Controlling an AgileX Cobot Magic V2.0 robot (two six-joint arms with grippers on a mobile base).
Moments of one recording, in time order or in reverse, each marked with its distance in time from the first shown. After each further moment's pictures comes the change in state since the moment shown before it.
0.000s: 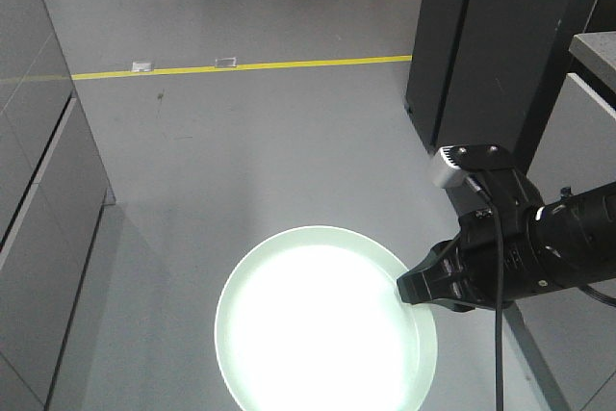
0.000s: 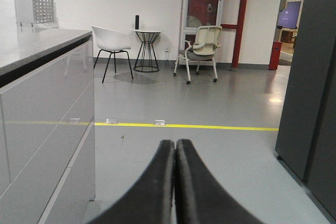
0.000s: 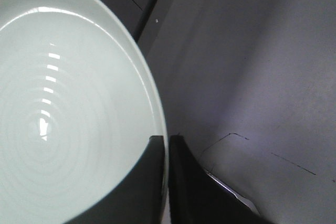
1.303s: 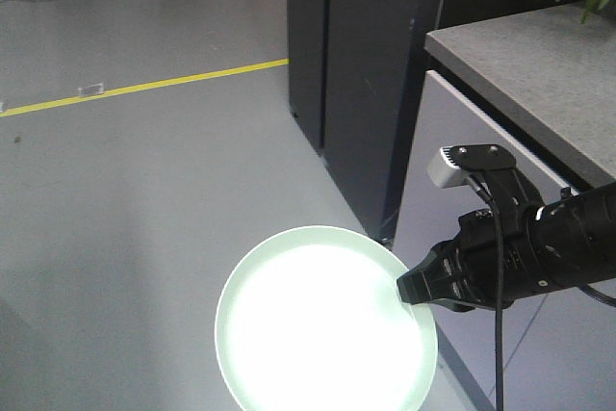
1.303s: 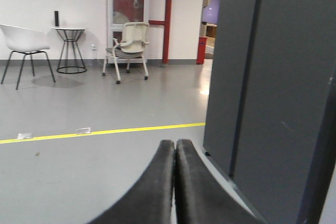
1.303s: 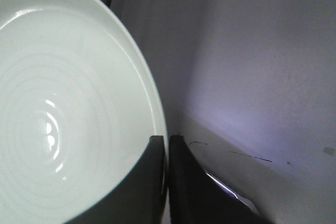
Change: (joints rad) left arm 0.000 0.000 0.000 0.000 0.000 0.000; right arm 0.000 0.000 0.000 0.000 0.000 0.000
